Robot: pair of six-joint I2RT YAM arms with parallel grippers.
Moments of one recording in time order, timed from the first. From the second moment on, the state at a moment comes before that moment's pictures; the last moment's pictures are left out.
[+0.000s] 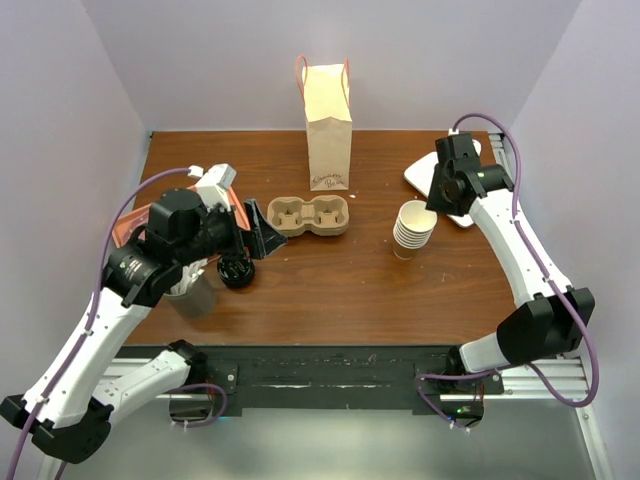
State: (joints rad) left arm -0.53 0.90 1.21 -0.77 0.21 -0.57; right arm 0.23 1.45 1.47 -0.98 0.33 0.42
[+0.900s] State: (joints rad) left arm -0.54 0.92 1.20 -0.77 0.21 -0.57; right arm 0.20 1.48 1.38 -0.93 0.22 0.36
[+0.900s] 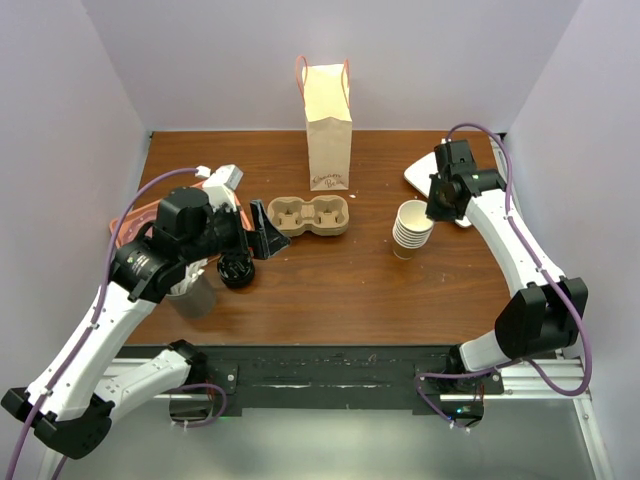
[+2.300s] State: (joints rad) left arm -0.56 0.95 1.19 -0.77 0.21 -0.55; right arm 0.19 1.45 1.77 -1.07 0.23 0.39
